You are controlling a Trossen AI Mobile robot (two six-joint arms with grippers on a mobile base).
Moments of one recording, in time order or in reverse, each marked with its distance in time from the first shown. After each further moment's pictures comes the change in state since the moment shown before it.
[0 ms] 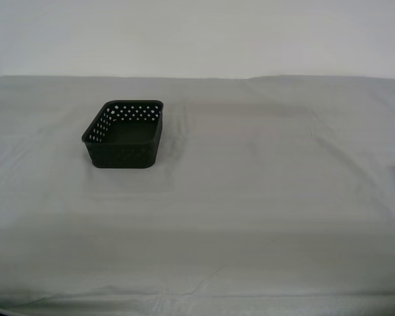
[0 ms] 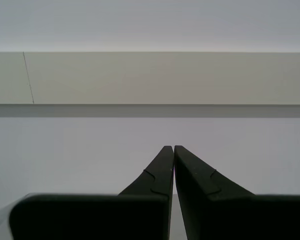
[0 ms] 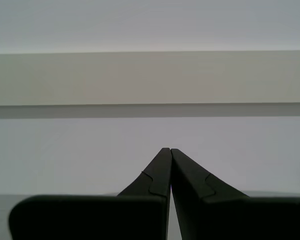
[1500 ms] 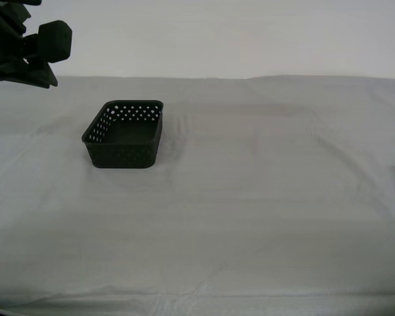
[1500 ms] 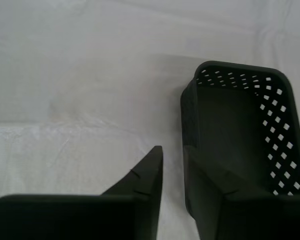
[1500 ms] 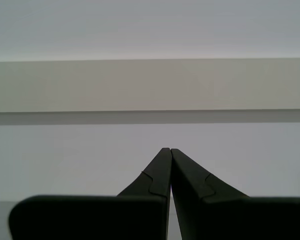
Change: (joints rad) arm 0 0.001 -0.002 0.000 0.023 0.000 0.000; arm 1 -0.019 0.359 0.187 -0.821 0.182 -0.158
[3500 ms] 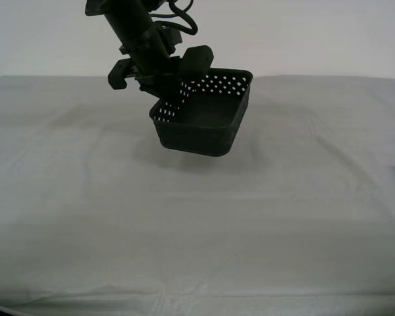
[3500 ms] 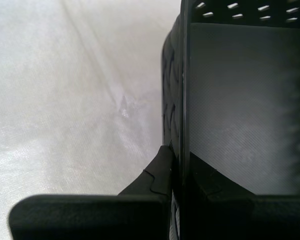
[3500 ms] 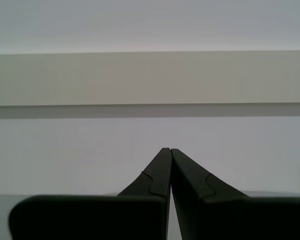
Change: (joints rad) arm 0 0.001 0.000 0.000 -0.025 0.000 0.000; arm 1 -0.565 0.492 0.492 -0.163 -0.054 -0.138
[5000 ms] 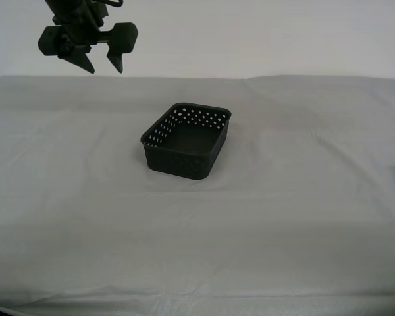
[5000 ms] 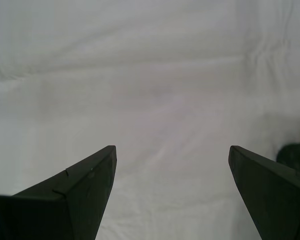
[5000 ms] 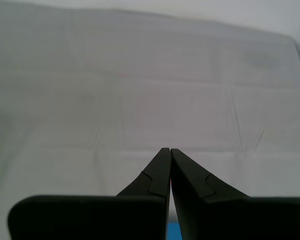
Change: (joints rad) arm 0 -0.011 0.028 0.453 -1.283 0.087 -0.103; arm 1 0.368 0.001 0.119 -0.053 -0.113 0.187
